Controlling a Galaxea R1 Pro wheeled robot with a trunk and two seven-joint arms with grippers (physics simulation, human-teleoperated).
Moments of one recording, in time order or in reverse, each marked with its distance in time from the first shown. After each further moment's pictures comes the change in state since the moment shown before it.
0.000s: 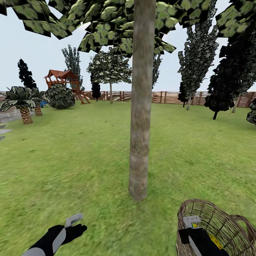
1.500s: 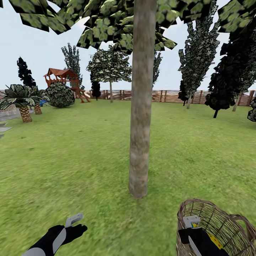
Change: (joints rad) left arm 0.000 -0.001 -0.001 0.002 -0.002 0.002 0.001; right arm 0.000 0.000 0.004 0.000 0.003 -0.001 0.000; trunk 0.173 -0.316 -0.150
